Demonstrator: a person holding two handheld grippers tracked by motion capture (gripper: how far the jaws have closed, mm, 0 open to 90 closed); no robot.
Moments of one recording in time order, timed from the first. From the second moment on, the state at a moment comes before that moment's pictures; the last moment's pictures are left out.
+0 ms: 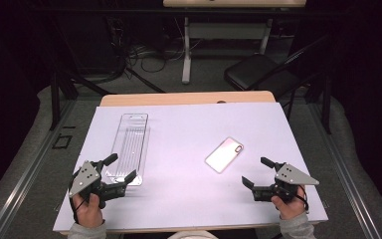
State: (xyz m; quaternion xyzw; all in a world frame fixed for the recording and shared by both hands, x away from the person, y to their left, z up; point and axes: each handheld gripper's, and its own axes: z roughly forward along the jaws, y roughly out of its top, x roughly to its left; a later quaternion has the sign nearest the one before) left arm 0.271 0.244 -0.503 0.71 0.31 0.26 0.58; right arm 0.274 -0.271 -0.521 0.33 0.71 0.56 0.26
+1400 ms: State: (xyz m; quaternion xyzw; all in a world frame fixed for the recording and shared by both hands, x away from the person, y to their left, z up) left arm 0.280 0.232 -0.499 0.72 0.33 0.24 0.56; right arm 0.337 -0.275 -0.472 0.41 0.74 0.48 0.22
